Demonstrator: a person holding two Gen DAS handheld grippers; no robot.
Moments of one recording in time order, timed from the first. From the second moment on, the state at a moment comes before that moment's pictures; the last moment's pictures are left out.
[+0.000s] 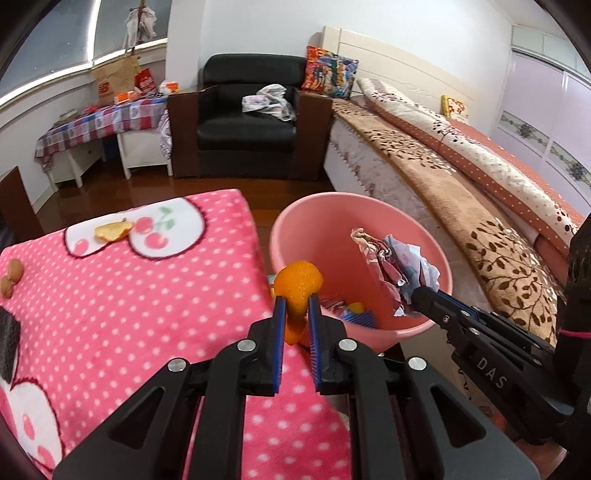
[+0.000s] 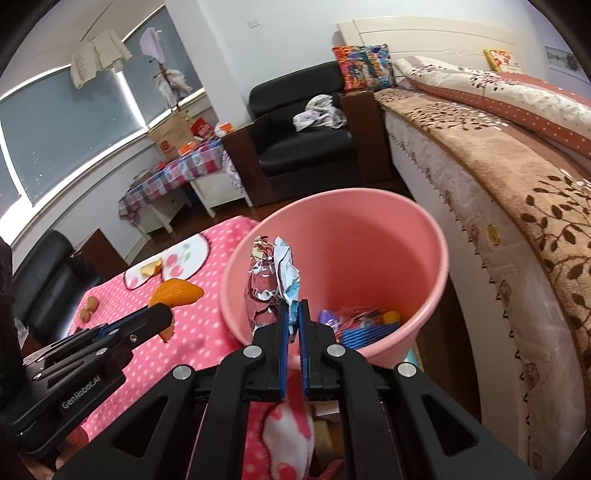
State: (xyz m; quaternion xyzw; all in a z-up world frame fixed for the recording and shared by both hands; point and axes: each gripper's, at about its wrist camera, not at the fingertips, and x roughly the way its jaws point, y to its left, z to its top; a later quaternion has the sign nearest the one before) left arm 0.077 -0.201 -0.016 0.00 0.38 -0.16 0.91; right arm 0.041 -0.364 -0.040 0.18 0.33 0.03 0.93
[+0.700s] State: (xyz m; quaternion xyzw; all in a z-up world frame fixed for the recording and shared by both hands) left arm 0.101 -0.246 -0.036 0.01 0.40 -0.20 0.89; right arm 0.051 -0.387 -0.055 0.18 0.34 0.01 0.92
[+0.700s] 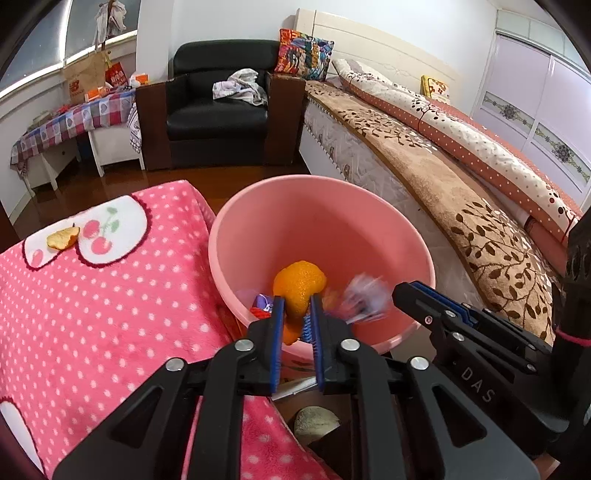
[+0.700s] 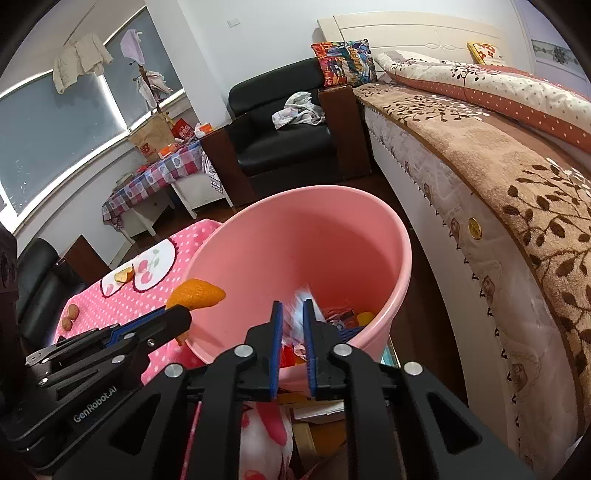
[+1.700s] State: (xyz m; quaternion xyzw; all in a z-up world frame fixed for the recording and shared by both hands) left arm 0.065 -0.194 -0.011 0.00 0.37 -0.18 0.91; right arm 0.025 -0.341 -0.032 0.16 0.32 0.04 0.93
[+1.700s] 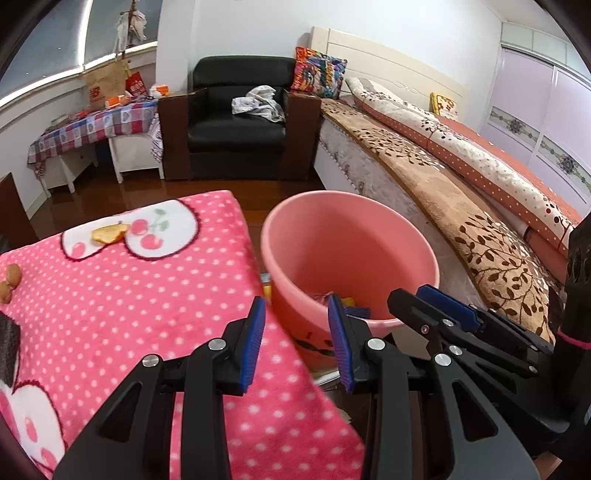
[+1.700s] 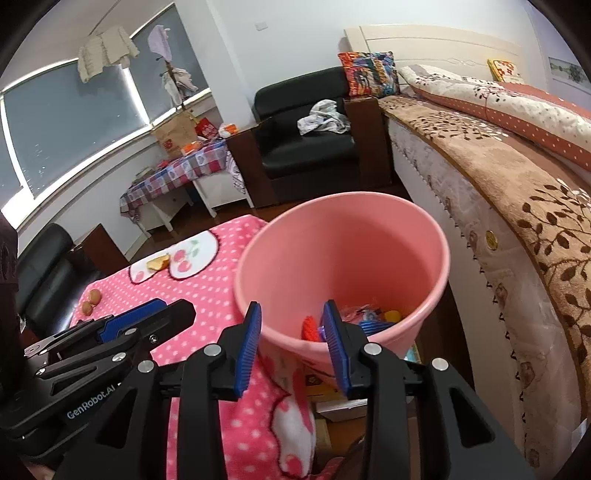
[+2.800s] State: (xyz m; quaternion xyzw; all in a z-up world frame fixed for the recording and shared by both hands) left arm 0.040 -0.038 -0.027 -0.04 0.39 -0.05 0.92; right arm 0.038 -0.191 -0.024 0.08 0.34 0.18 0.92
